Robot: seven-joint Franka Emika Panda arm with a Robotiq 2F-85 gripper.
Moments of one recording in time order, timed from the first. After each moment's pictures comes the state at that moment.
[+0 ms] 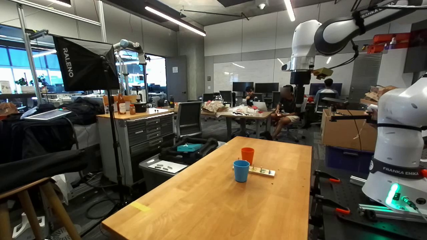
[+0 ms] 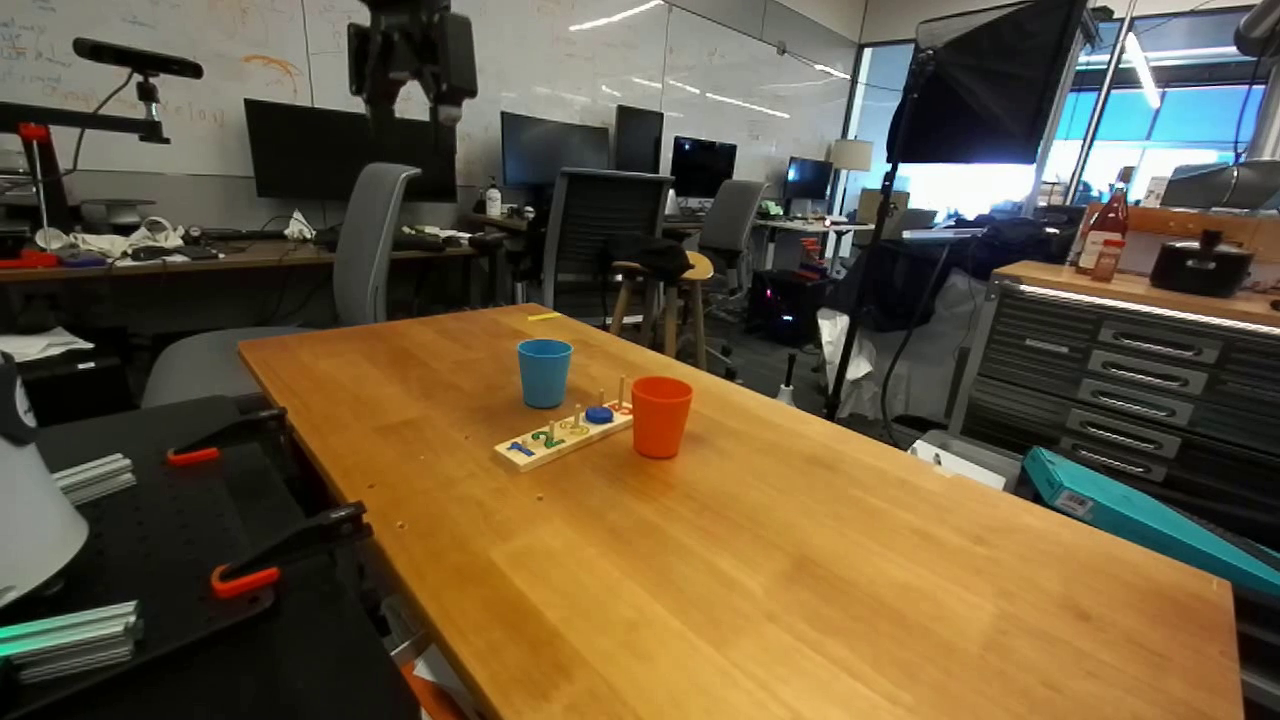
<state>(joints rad) 0.04 -0.75 -0.04 -2.70 -0.05 1.98 -0.17</state>
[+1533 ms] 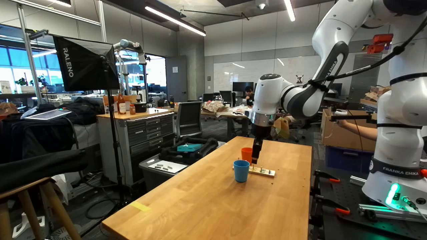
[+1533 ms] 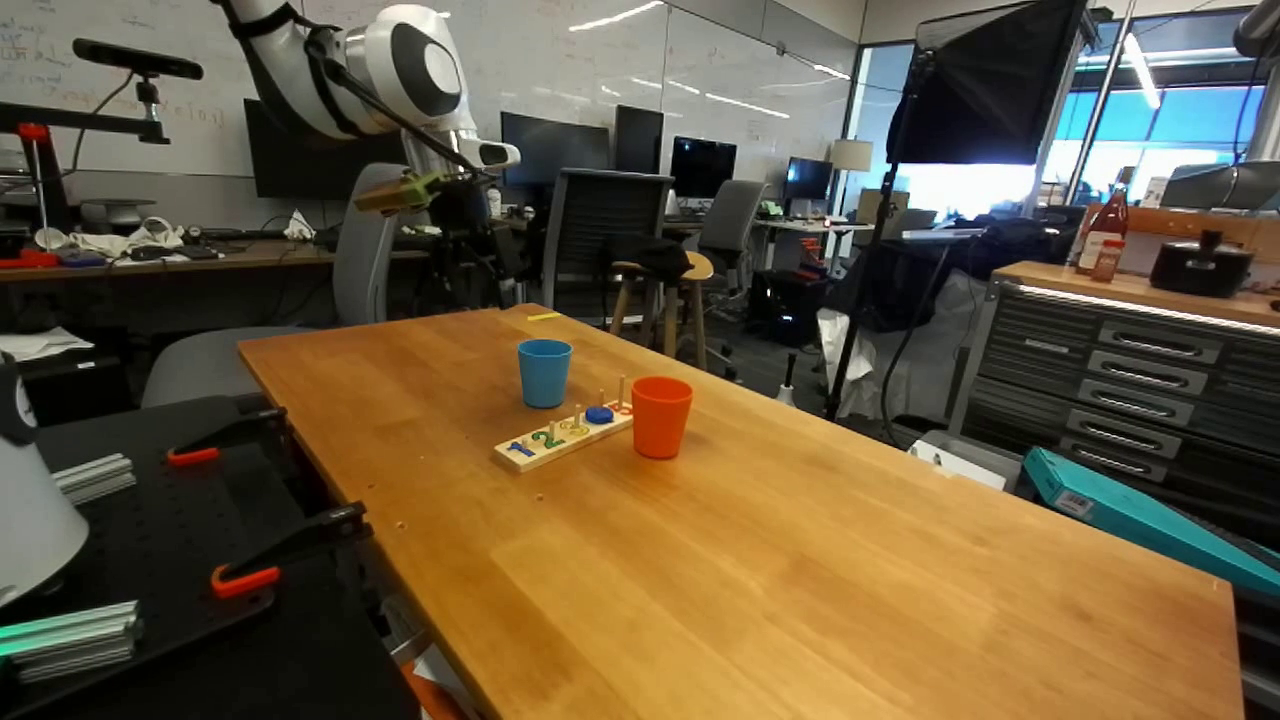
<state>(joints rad) 0.05 0.04 0.24 -2.55 -0.55 2.66 0.56</state>
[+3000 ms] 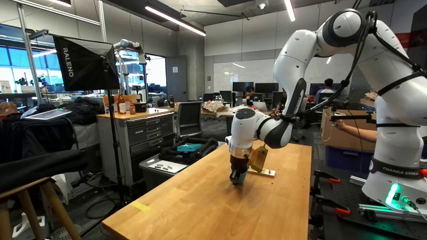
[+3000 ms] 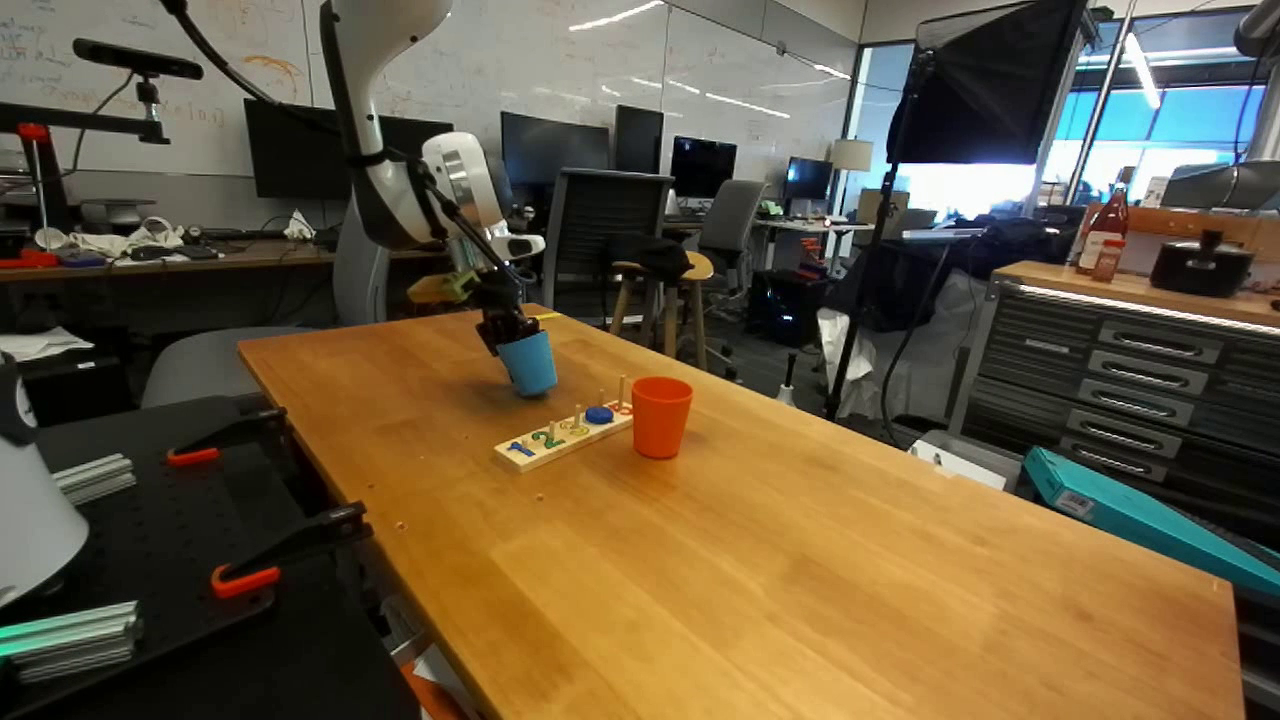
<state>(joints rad) 0.12 0.53 0.18 -2.18 -0.97 2.66 1.05</state>
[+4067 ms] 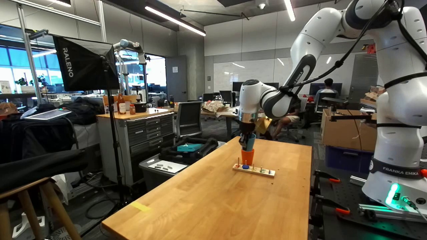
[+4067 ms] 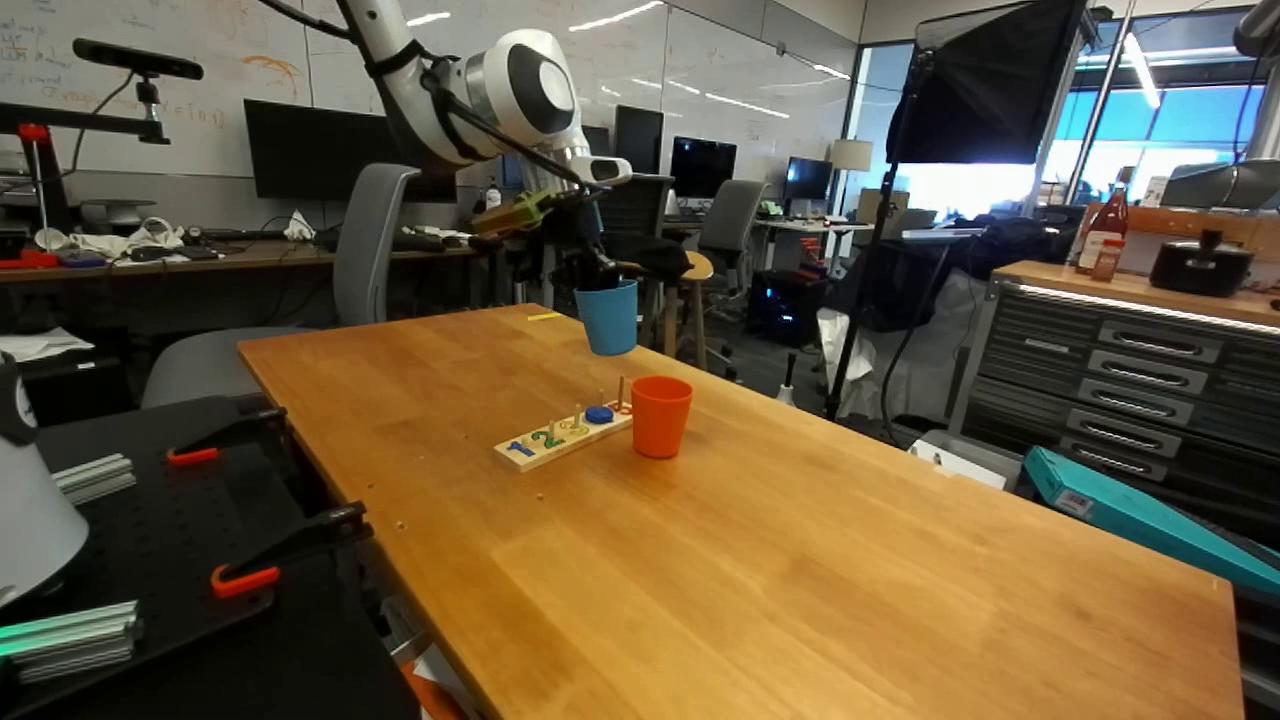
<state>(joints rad) 0.08 0.23 -0.04 -2.31 -0.61 2.62 0.56</state>
